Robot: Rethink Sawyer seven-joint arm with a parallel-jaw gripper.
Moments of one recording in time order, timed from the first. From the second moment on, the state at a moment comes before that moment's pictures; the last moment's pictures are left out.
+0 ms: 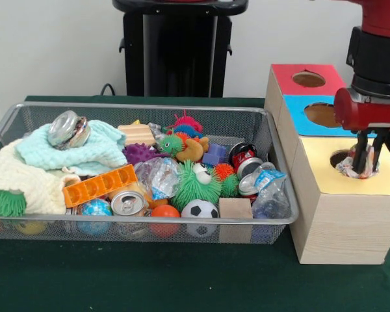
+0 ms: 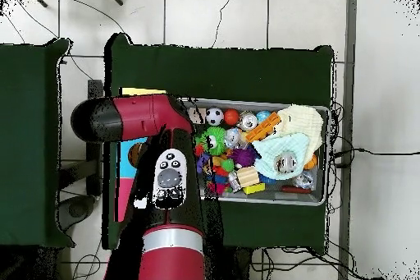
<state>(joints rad) 0.12 -0.48 -0.05 1.29 -0.01 0.58 1.79</state>
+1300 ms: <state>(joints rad) 0.12 -0.39 -0.08 1.22 -0.01 0.59 1.79</state>
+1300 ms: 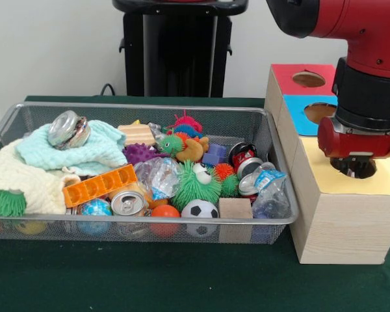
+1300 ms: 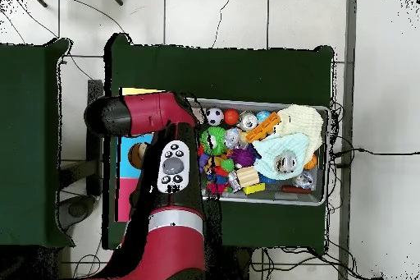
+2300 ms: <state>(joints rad) 0.12 -0.39 -0.08 1.22 -0.02 0.59 1.79</state>
